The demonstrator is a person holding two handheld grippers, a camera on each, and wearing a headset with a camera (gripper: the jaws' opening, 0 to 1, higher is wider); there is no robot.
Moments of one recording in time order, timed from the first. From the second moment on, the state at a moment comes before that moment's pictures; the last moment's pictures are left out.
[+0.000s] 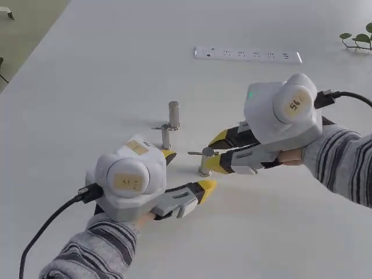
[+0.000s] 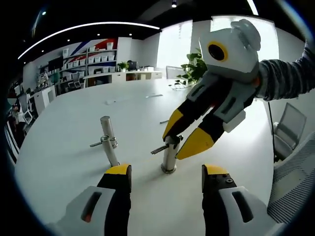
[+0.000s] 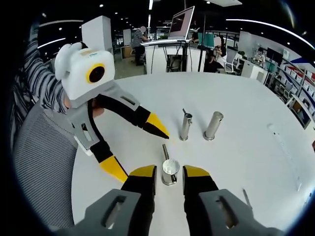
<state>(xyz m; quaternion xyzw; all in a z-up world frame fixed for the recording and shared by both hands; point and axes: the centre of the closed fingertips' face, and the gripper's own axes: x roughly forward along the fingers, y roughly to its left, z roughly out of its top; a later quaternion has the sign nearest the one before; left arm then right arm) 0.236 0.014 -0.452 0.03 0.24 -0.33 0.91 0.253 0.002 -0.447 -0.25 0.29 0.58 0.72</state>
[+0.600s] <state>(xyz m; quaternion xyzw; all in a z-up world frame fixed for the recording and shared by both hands) 0.228 0.034 -0.436 0.01 0.24 -0.31 0.92 0.254 0.004 -0.457 -0.24 0.29 0.58 0.72</state>
